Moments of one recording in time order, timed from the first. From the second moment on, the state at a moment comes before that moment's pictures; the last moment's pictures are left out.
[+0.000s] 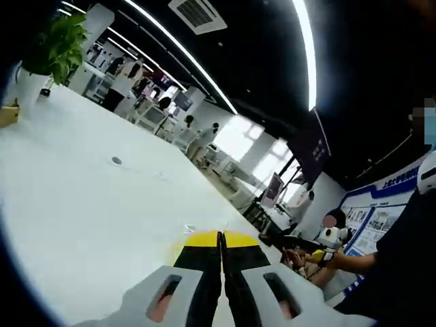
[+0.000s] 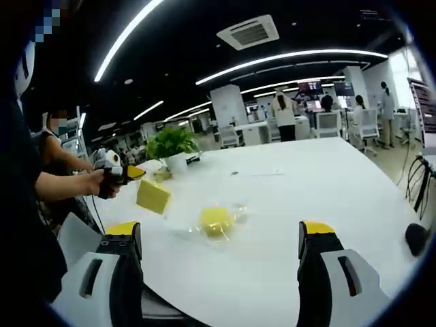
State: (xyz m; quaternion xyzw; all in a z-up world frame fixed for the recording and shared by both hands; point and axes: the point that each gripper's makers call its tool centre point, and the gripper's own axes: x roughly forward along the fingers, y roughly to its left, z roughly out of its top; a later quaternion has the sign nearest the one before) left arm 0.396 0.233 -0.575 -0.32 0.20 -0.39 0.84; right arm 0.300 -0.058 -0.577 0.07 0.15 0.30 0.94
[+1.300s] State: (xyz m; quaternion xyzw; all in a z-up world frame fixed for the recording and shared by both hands) left arm 0.474 0.303 -0.694 -0.35 0.28 -0.31 0.84; right arm 0.295 -0.033 -0.587 0.12 0.19 0.31 0.92
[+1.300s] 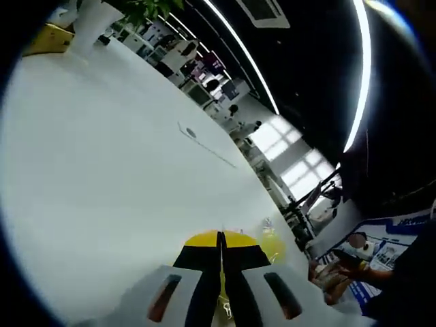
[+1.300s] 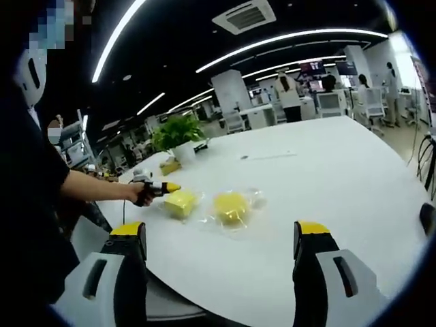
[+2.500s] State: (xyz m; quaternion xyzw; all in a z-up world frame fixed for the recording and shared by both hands) left arm 0.419 0.330 -0.613 -0.04 0.17 -0.32 0.93; right arm 0.307 -0.019 -0.583 0.08 0.17 0.33 0.93
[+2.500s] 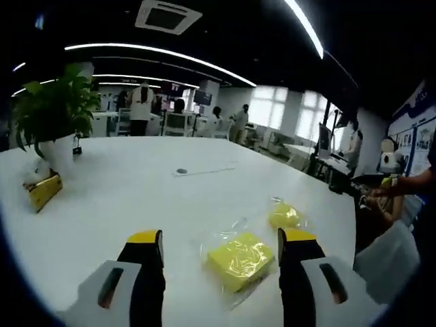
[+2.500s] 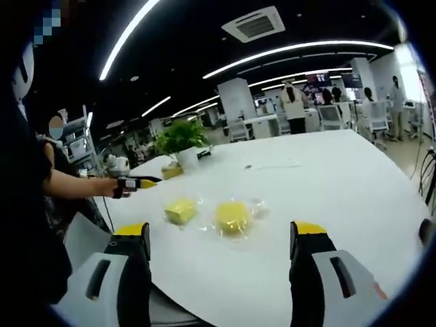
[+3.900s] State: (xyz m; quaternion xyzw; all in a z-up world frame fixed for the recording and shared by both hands) left arm 0.254 0.338 -0.590 0.04 0.23 -0.38 0.89; right arm 0.296 -0.017 -0.613 -0.06 0.24 0.37 0.90
